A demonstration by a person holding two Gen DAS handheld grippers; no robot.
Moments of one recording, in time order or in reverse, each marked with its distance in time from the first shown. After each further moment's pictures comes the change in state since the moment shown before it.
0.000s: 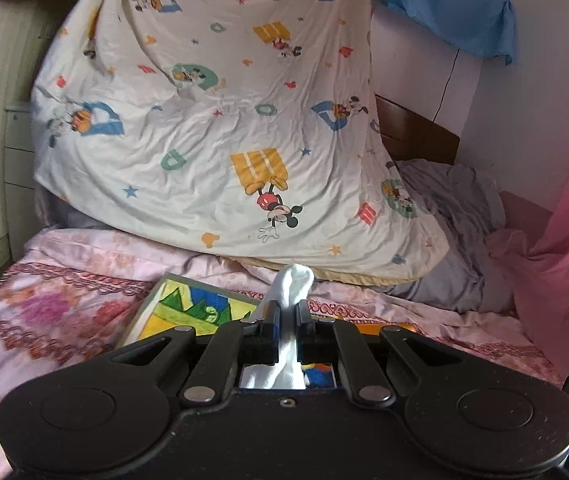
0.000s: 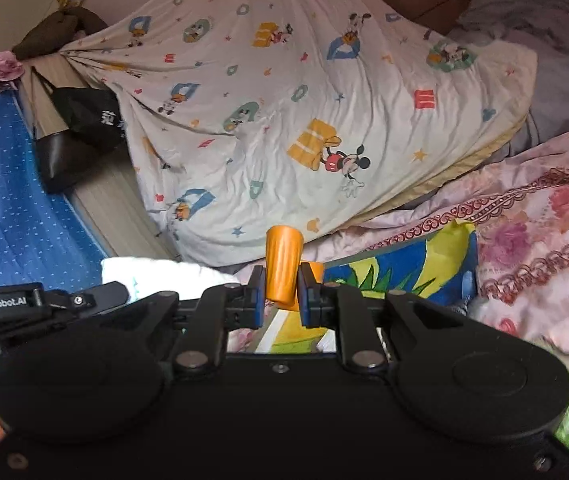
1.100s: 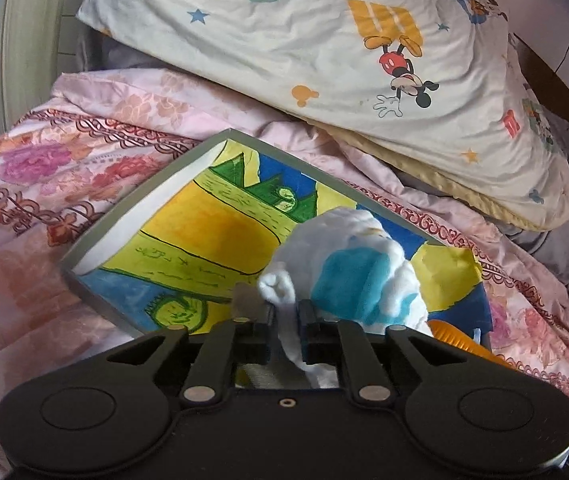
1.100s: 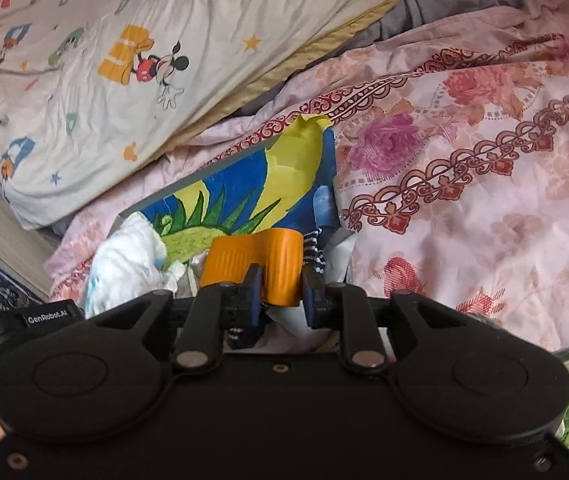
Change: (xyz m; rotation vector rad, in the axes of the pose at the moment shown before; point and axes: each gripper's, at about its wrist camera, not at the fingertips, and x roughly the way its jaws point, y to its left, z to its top) left arm 0.169 0.063 -0.087 -0.194 0.243 0.227; right arm 0.094 -0.092 -0.049 0.117 0.205 -0.401
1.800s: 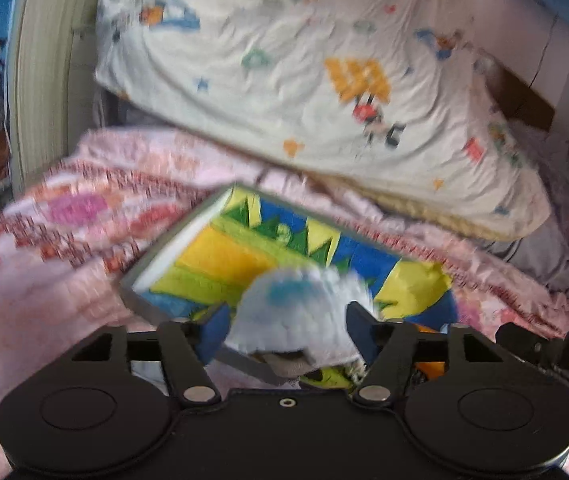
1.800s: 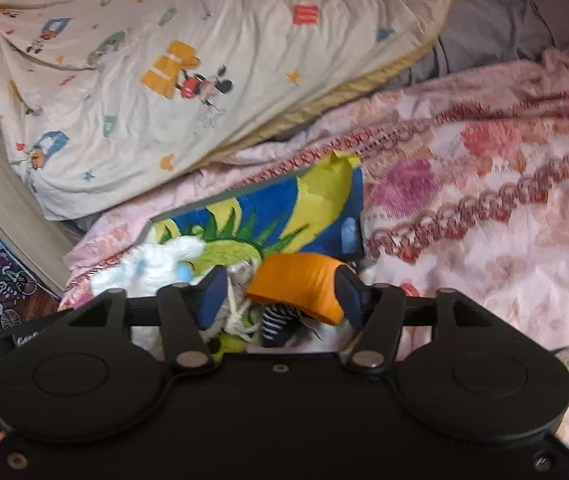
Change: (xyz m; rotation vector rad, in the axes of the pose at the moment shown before) left arm -0.099 -0.009 -0.010 0.063 -0.138 0.000; right arm -0.063 0.034 0.014 -0.118 -0.084 0.037
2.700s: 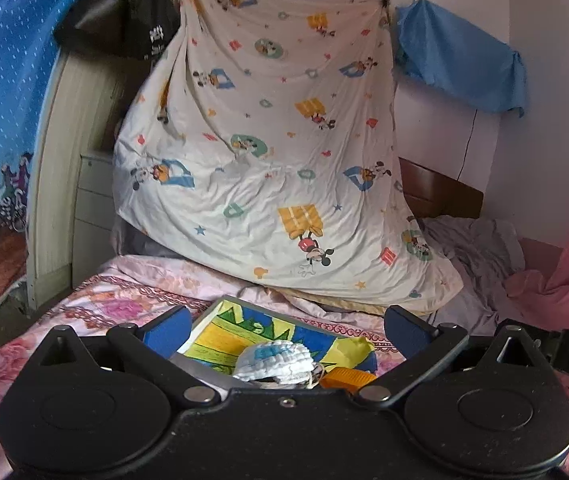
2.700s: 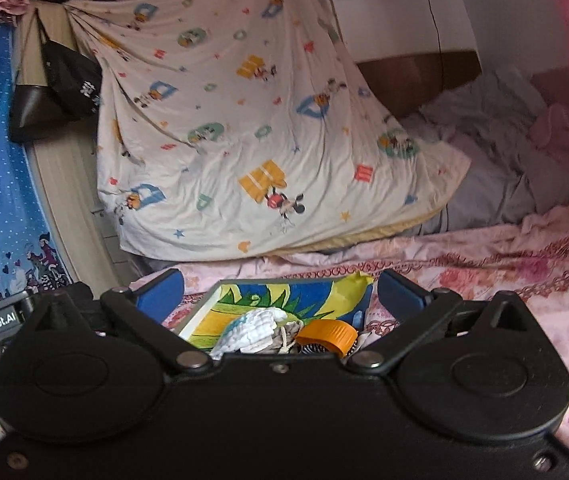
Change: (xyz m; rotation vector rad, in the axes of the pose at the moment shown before) left arm -0.247 0.004 -0.050 0.067 -0.357 -0.093; right arm -0.256 0.059 -0.025 -0.254 -0.333 0.061
